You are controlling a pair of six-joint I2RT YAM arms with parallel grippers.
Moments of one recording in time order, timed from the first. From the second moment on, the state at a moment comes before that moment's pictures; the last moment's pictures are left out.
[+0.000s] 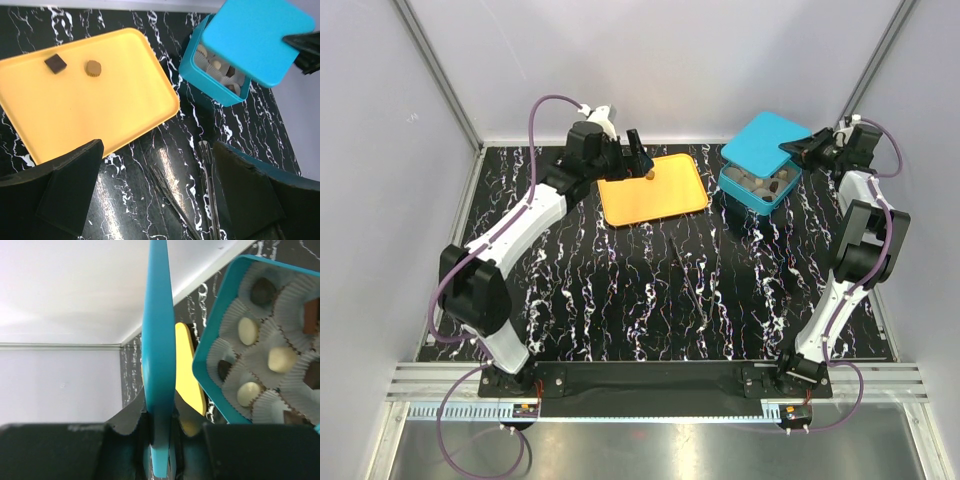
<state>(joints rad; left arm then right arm) -0.47 1.67 1.51 -0.24 0.10 -0.49 -0.34 2.10 1.63 0.03 -0.83 0.86</state>
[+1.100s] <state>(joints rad) -0.47 1.73 1.51 -0.24 0.12 -0.49 -0.41 2.28 1.63 0.15 -1.00 0.96</state>
